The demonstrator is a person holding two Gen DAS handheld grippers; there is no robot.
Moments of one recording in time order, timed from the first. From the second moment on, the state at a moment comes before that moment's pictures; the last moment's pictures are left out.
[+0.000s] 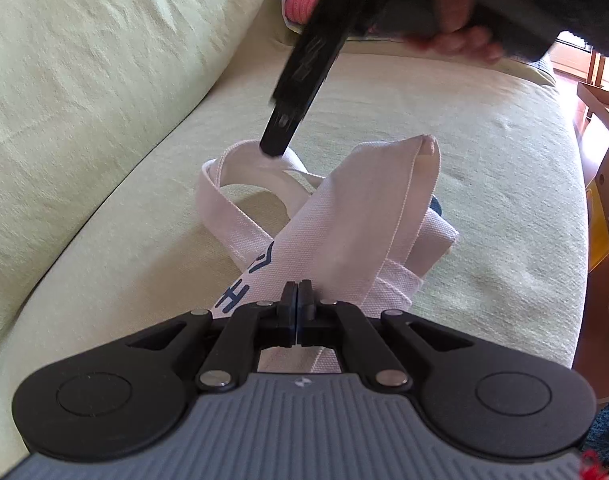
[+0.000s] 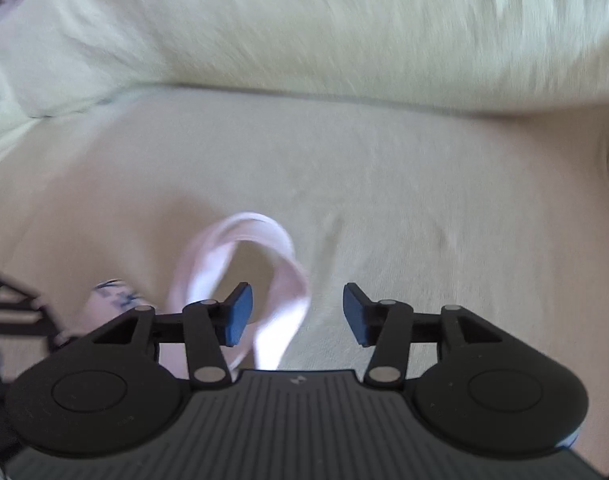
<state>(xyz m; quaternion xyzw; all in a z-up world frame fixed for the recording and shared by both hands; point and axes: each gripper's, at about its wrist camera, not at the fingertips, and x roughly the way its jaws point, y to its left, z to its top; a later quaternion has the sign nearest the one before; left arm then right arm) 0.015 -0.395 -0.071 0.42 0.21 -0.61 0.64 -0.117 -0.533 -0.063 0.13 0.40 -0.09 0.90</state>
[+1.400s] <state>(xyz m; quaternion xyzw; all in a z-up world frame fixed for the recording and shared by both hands) -0.029 -0.317 -0.085 0.61 -0.06 -0.58 0.53 -0.173 -0.343 -0.149 -0.53 0.34 0.06 0.78</state>
